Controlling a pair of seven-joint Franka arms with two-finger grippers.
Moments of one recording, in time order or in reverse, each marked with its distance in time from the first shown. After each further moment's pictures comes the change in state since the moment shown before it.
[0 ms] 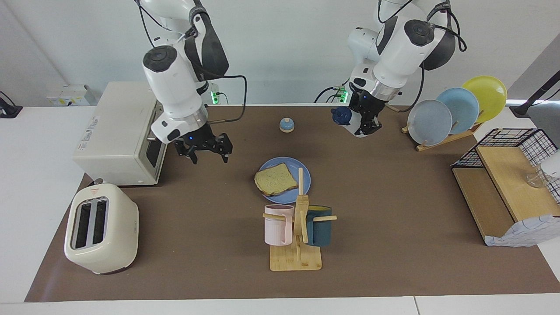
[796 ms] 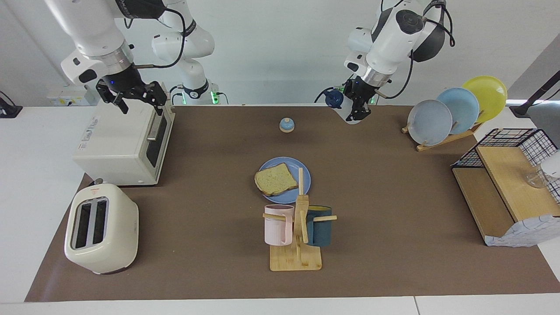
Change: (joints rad) left arm 0.000 -0.146 -0.034 -0.144 0.006 0.035 0.010; right arm -0.146 -0.122 -0.013 0.129 -0.083 -0.363 -0.169
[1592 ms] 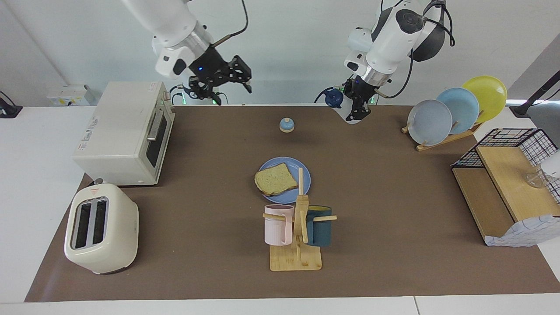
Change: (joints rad) left arm 0.000 -0.001 0.000 -0.001 0.000 -0.002 0.001; right arm -0.024 0.014 0.397 0.014 0.433 0.231 0.339
